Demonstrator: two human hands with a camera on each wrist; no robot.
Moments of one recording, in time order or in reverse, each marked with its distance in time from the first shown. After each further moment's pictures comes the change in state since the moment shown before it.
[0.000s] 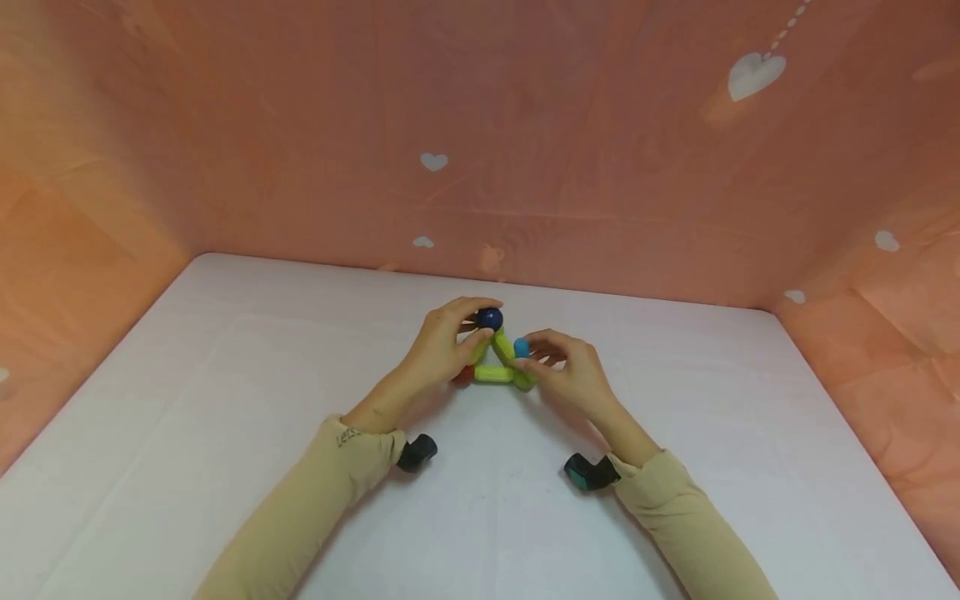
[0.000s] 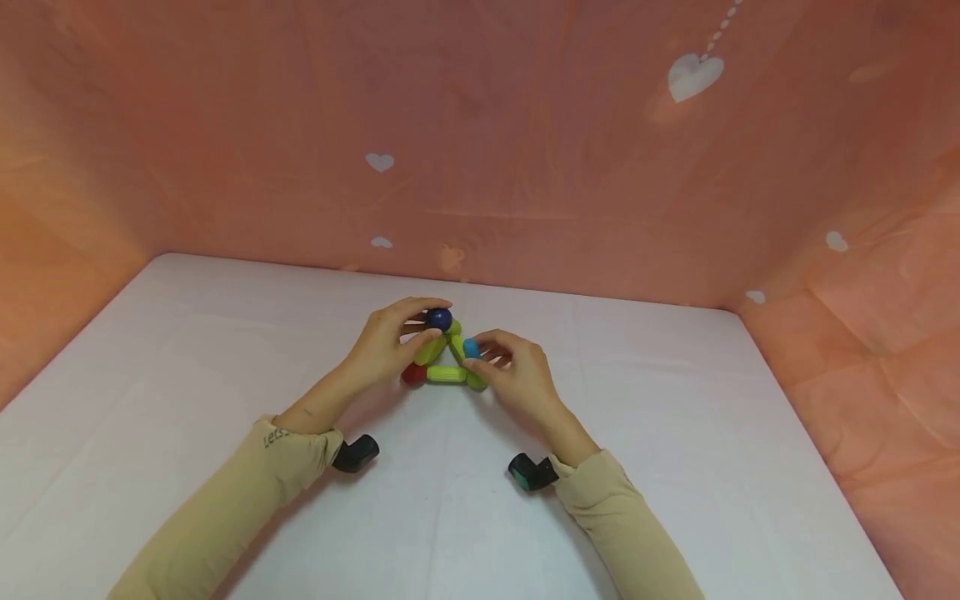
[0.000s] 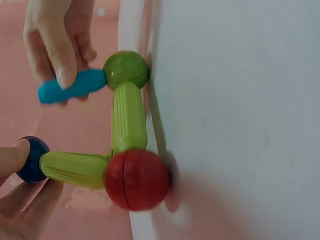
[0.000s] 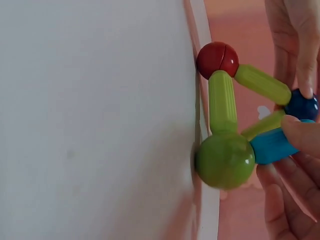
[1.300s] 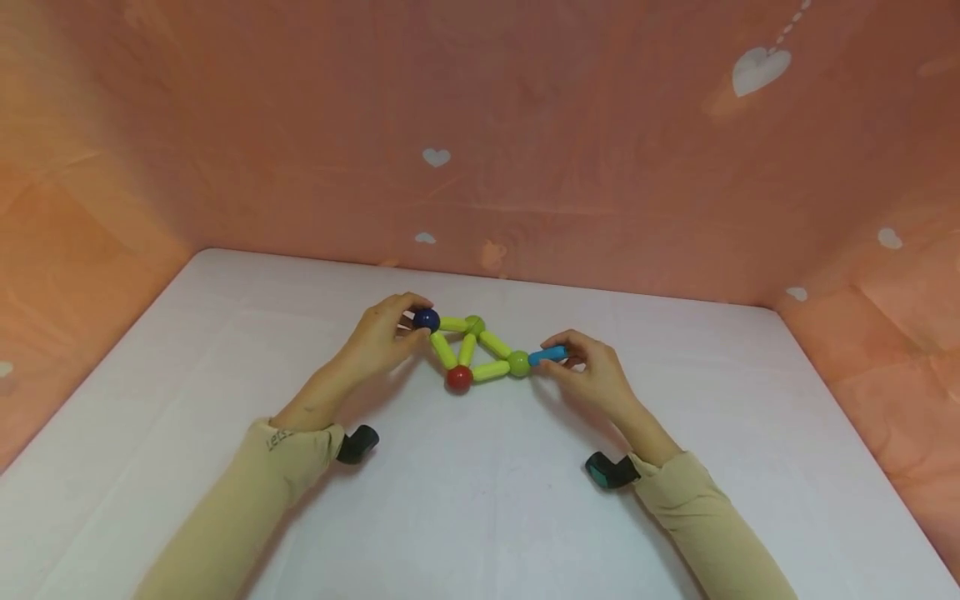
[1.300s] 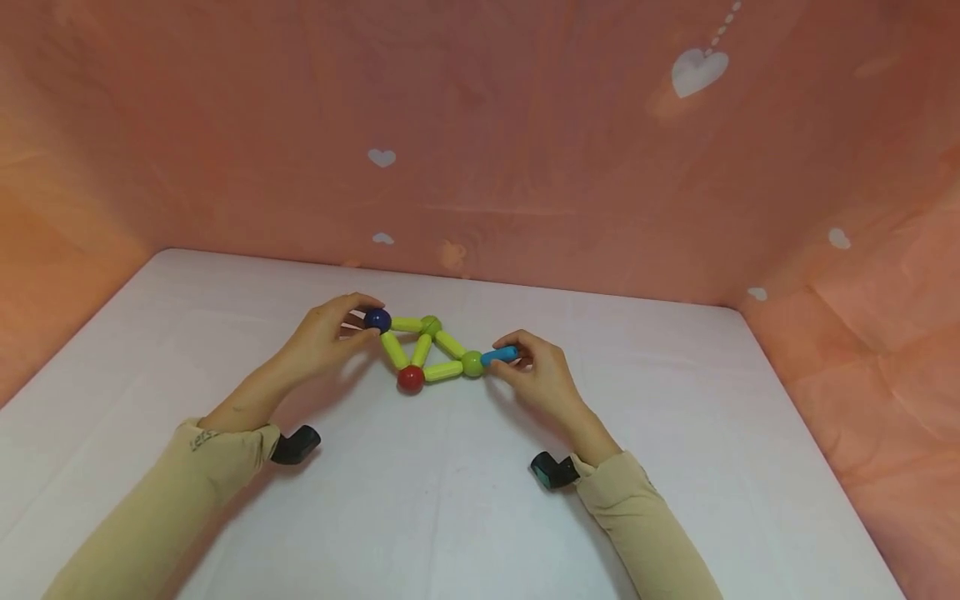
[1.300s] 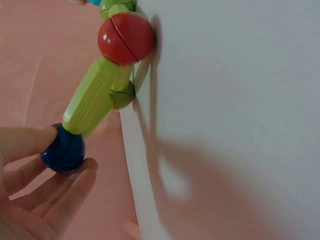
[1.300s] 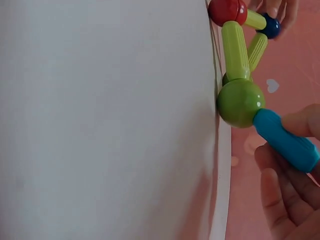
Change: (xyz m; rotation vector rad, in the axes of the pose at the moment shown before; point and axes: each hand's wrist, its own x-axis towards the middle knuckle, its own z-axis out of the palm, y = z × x) left_hand -0.025 -0.033 -0.057 0.168 -0.013 -0.086; right_hand -0.009 0.016 -0.017 -0.006 -0.035 0.058
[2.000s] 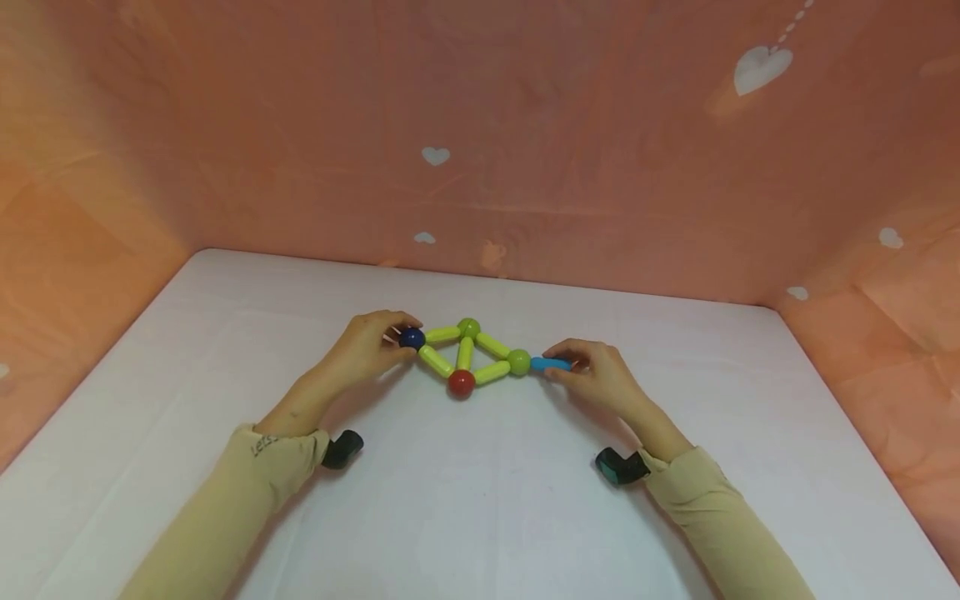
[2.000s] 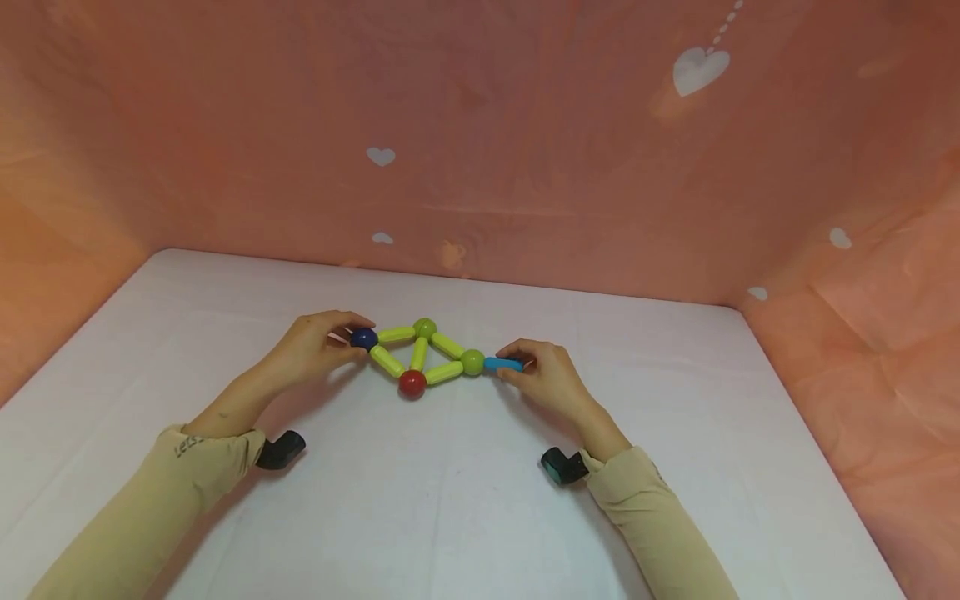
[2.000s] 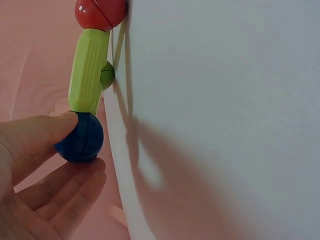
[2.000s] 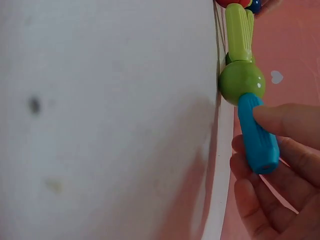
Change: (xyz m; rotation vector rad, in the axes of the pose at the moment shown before) left_hand -0.013 -0.011 -0.007 0.065 -0.096 -0.028; right_hand -0.001 0.007 -0.011 -0.148 -0.114 0.022
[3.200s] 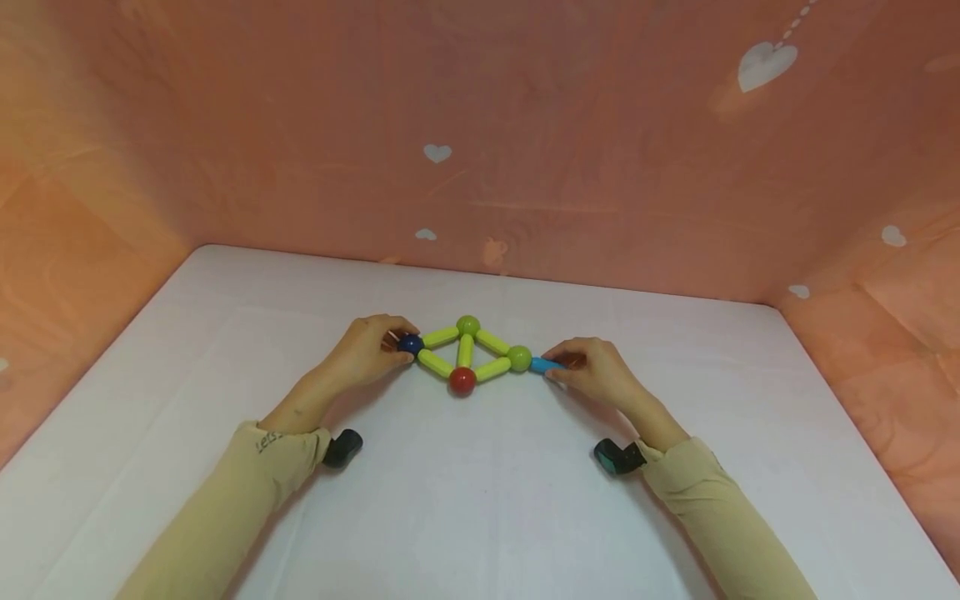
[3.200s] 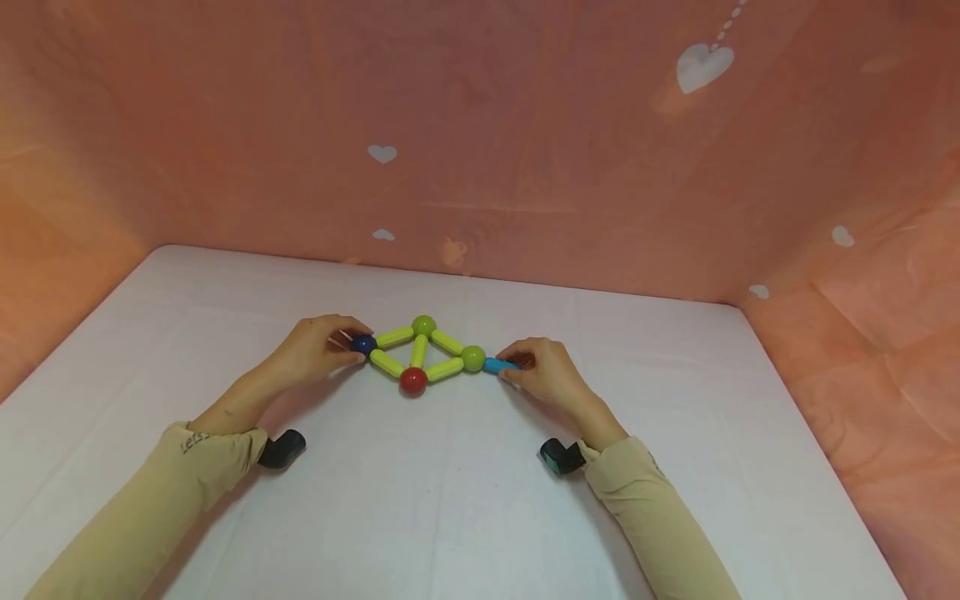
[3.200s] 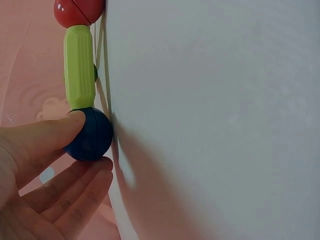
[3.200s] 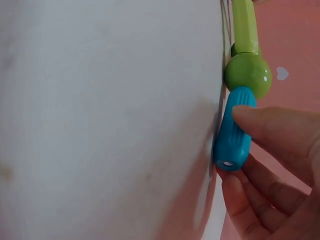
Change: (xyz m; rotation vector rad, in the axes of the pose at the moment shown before) left_hand -0.004 -0.001 0.000 0.021 -0.044 -0.079; right_hand 0.008 0.000 -0.002 -0.033 -0.079 -0.013
